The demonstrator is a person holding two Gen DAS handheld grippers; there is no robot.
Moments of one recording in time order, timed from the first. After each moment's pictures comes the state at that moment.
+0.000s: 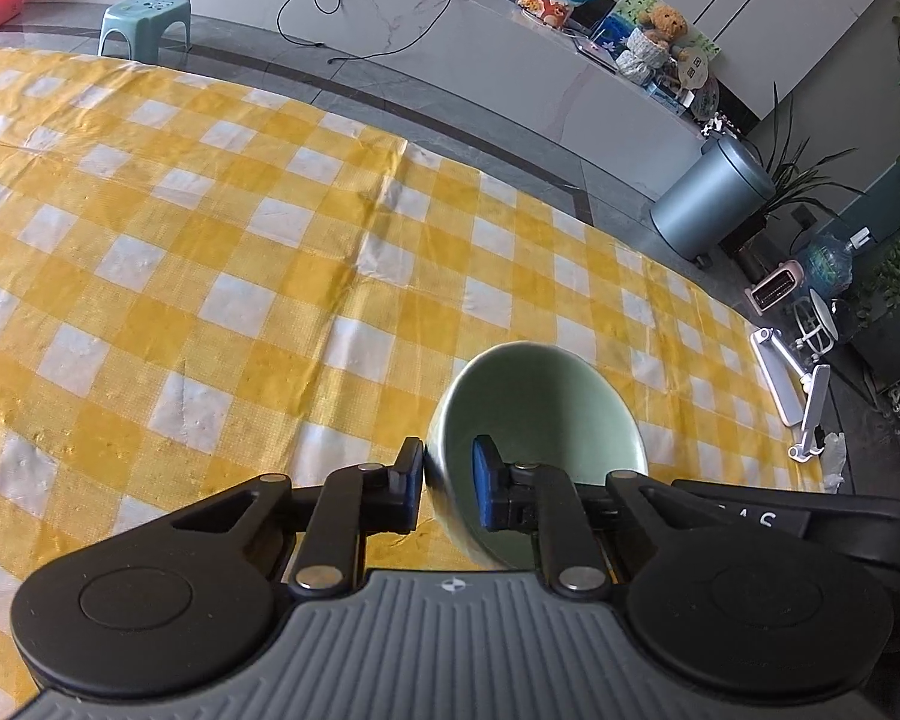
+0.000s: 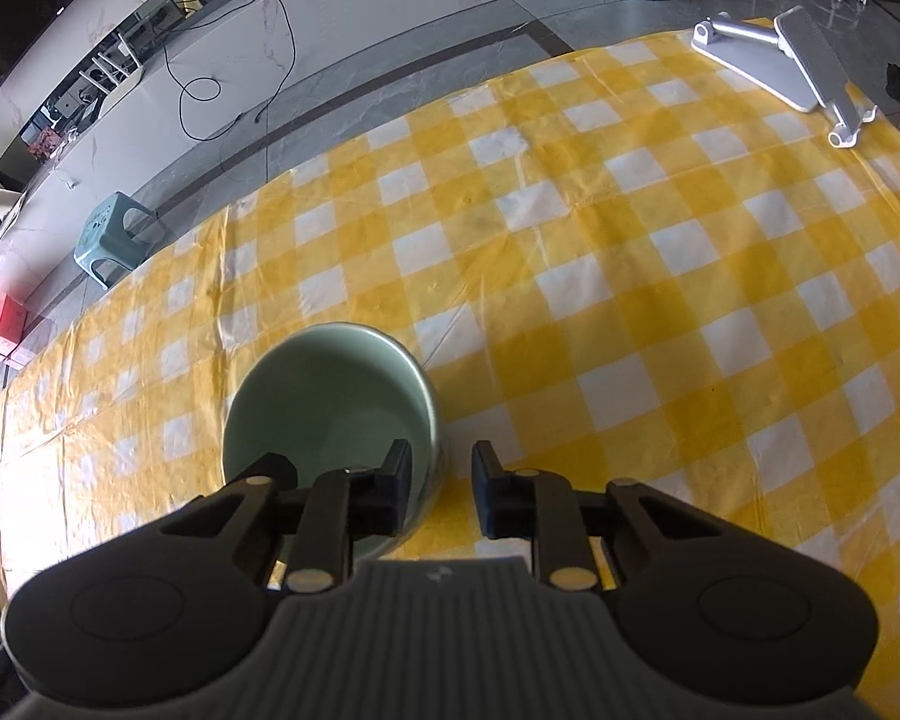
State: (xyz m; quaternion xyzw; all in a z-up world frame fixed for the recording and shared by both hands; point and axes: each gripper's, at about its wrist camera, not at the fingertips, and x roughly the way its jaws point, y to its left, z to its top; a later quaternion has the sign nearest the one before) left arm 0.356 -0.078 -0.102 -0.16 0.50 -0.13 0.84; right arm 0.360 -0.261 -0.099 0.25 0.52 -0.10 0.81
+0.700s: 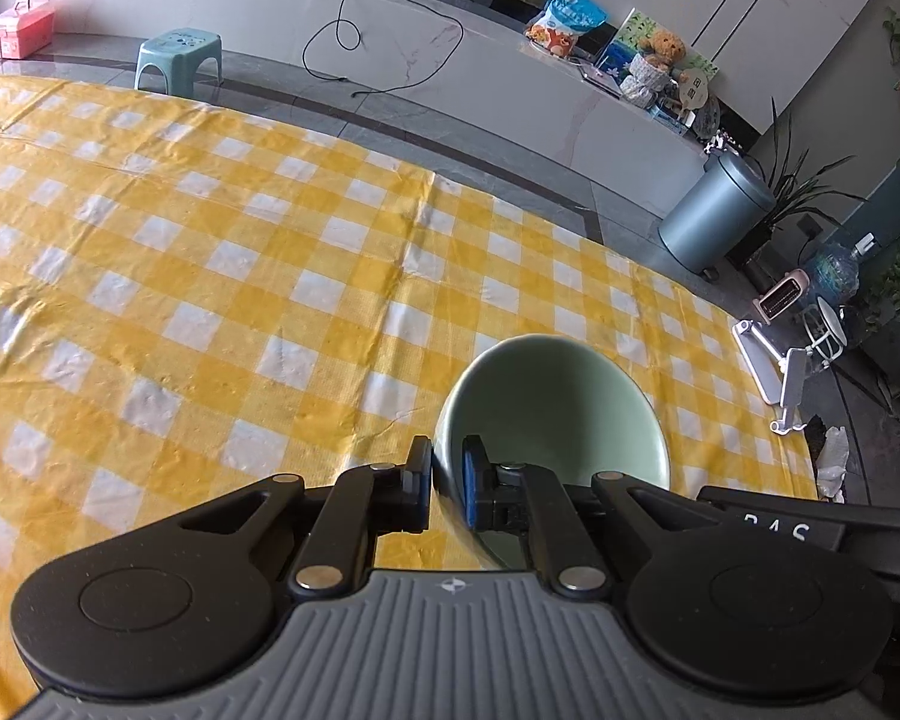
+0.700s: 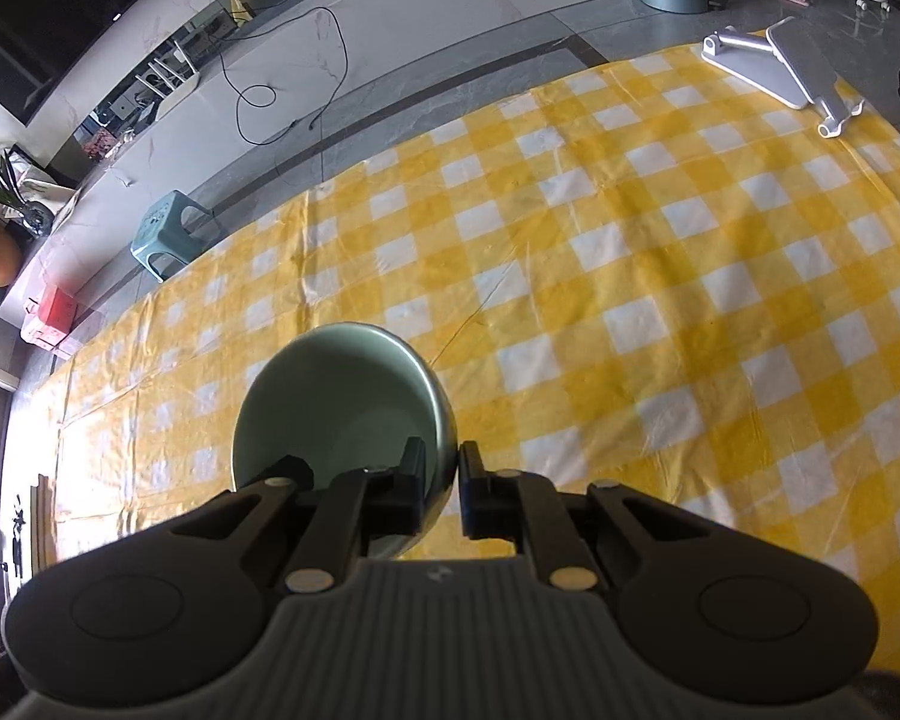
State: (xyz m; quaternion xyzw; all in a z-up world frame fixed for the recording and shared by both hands) left arm 0.286 -0.051 -0.046 -0.14 0.47 -0.11 0.86; right arm 0.287 -0.236 -0.047 0.27 0.49 -0.06 0.83
